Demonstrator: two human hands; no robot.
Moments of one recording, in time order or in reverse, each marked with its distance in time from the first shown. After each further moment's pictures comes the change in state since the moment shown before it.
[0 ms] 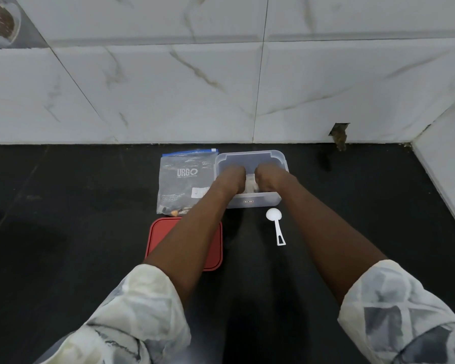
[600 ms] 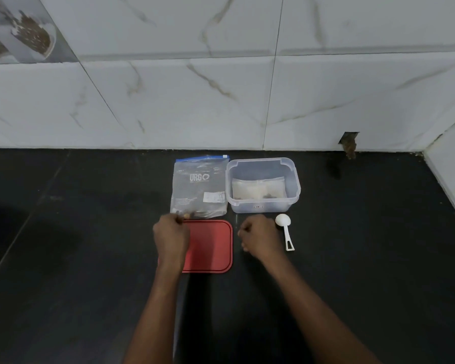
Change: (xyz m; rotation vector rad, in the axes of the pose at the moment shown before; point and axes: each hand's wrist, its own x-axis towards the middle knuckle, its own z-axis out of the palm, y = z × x) left_hand -0.160 -0.111 0.025 -0.659 0.533 -0.566; right_hand -0.113 -0.071 0.078 0.696 0.215 0.098
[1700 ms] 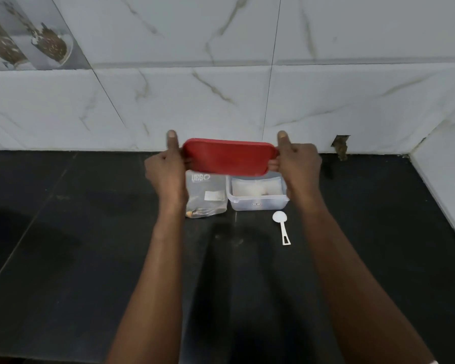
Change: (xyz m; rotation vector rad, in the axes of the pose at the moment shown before) left_hand 0.022 0.116 -0.054 -0.883 0.114 -0.053; right_hand 0.005 -0.069 -0.127 0.645 0.536 -0.084
